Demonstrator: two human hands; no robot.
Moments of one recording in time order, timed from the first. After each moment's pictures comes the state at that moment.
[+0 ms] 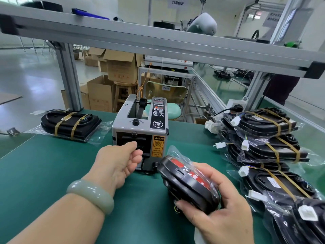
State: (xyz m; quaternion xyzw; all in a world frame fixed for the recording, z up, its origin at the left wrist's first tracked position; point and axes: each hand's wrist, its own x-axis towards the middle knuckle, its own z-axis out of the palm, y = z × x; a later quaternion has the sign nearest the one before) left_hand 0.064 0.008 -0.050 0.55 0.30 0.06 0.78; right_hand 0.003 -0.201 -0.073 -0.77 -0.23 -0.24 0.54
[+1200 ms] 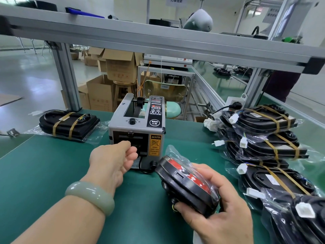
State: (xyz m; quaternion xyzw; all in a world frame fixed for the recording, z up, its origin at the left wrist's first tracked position) left_hand 0.069 0.007 -0.055 0.55 0.34 0.13 0.75; right_hand -0.002 -0.206 -0.072 -0.77 -0.24 -0.27 0.52
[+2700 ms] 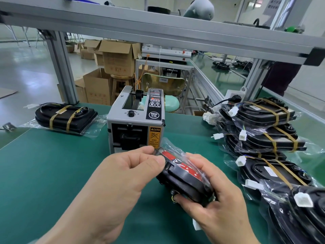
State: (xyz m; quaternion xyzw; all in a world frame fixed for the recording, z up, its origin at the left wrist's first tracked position) left_hand -0.035 -0.036 -0.011 0.65 0.05 0.04 0.75; right_hand 0.010 -0.211 -0.077 -0.77 -0.33 -0.24 0.49
